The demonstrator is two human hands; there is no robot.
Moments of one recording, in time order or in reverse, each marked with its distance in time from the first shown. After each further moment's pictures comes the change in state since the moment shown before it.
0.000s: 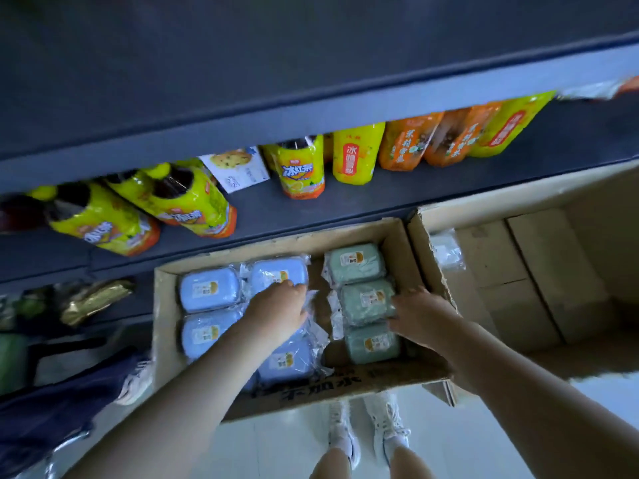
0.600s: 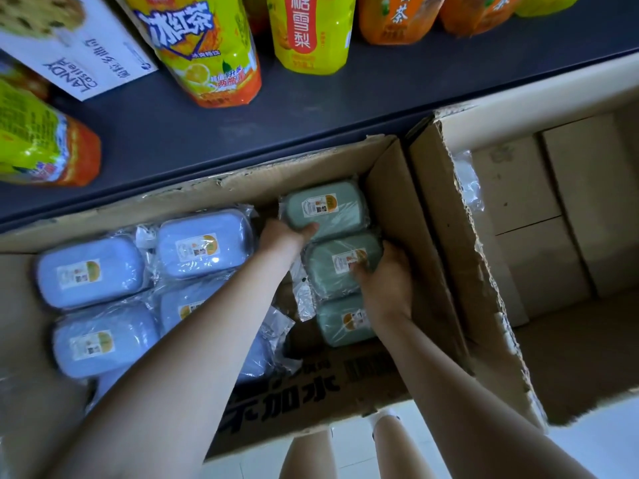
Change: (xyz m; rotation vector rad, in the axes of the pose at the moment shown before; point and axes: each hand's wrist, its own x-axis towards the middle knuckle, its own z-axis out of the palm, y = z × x) left_hand 0.204 0.031 0.111 -1.125 0.027 -0.560; right_hand 0.139 0.001 0.123 0.917 0.463 0.521
